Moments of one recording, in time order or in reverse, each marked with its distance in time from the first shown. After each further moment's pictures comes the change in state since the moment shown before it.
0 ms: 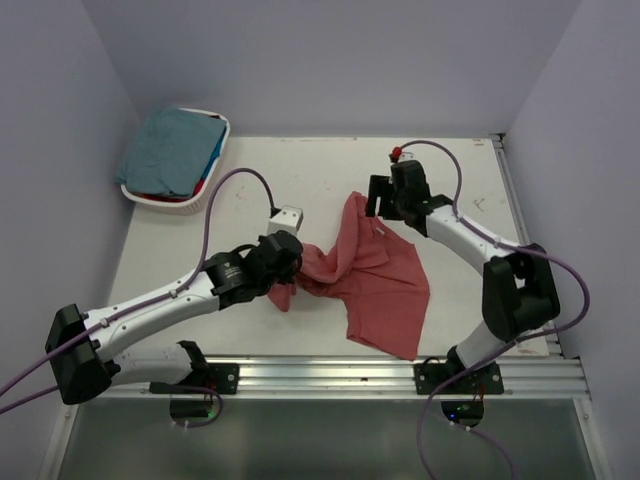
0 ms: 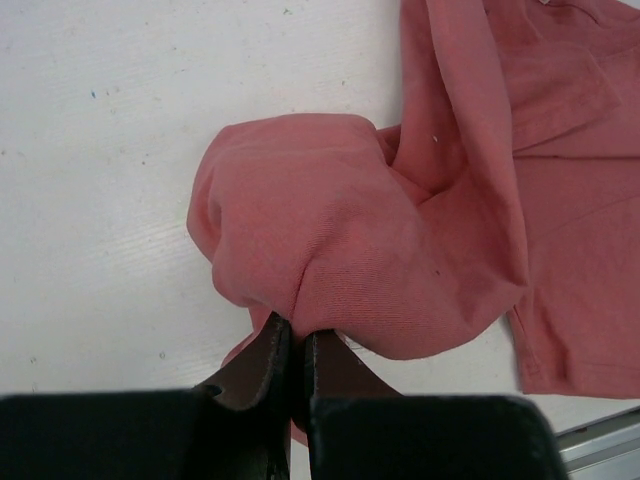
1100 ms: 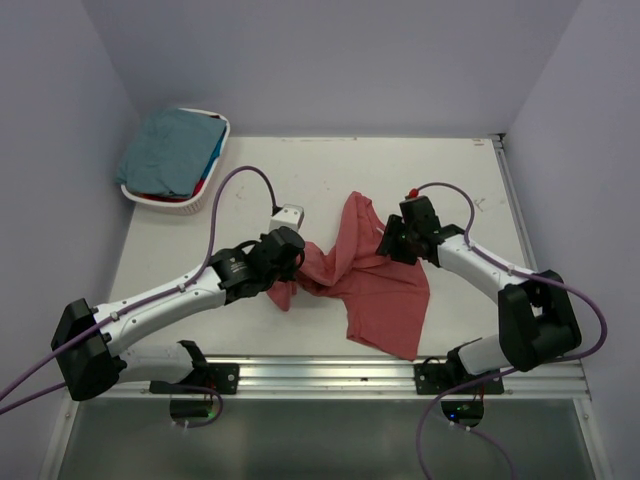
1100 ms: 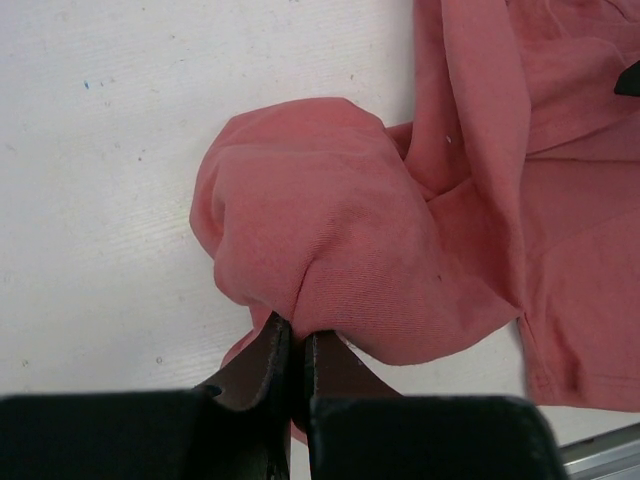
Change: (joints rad) left arm 0.040 0.053 0.000 0.022 0.030 0.003; right arm 0.000 -0.245 -0.326 -0.129 -0.091 0.273
